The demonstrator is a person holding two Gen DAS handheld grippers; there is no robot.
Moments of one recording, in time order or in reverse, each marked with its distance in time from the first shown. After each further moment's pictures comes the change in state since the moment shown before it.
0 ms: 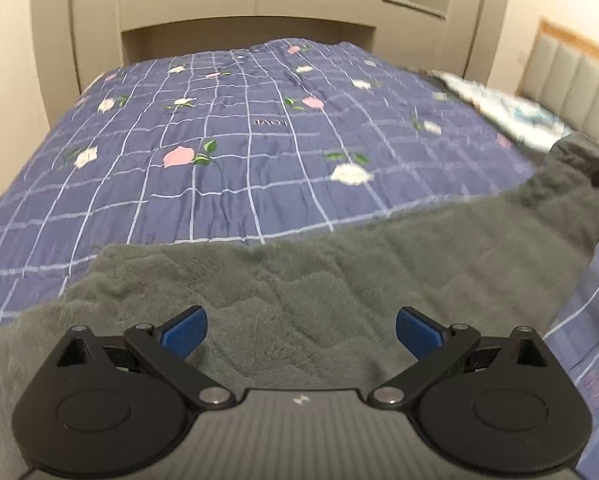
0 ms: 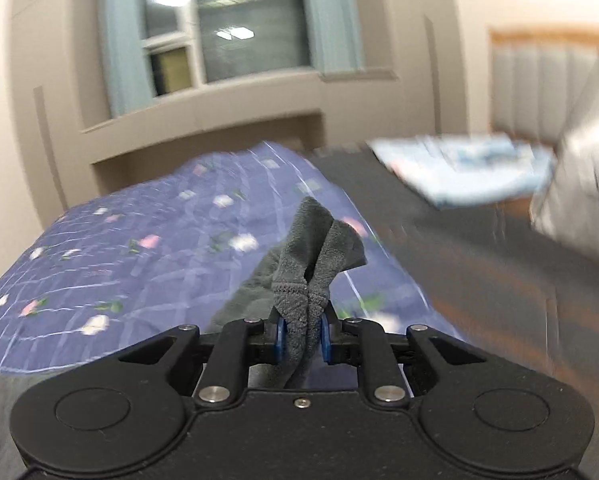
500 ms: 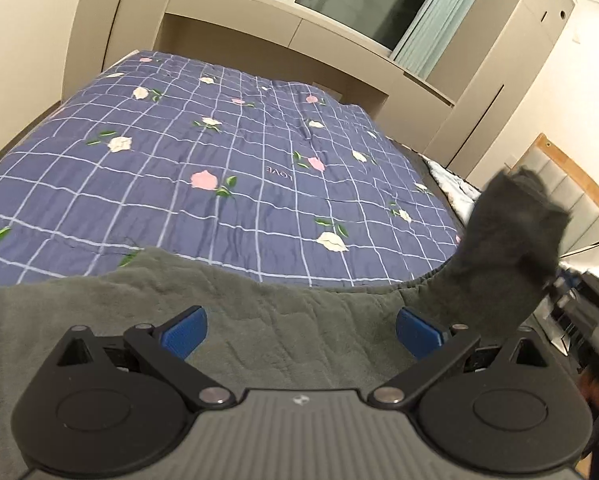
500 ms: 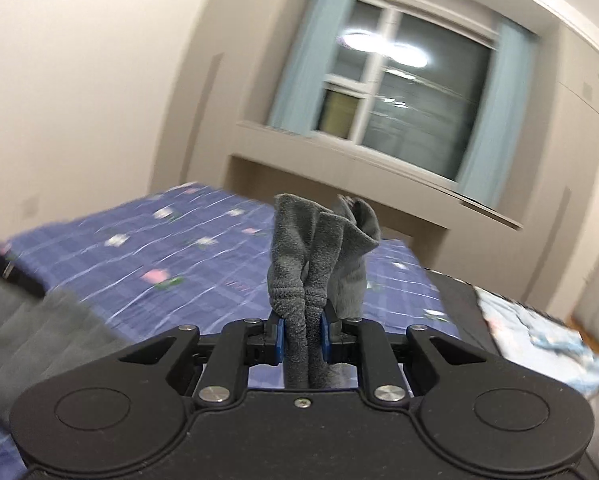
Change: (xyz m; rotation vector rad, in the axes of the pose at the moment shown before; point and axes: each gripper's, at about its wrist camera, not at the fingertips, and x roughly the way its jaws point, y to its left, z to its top) left arm -0.090 0.062 0.009 -0.280 -0.098 -0.164; right arm -0.102 0.188 0.007 -0.543 -0.156 0.215
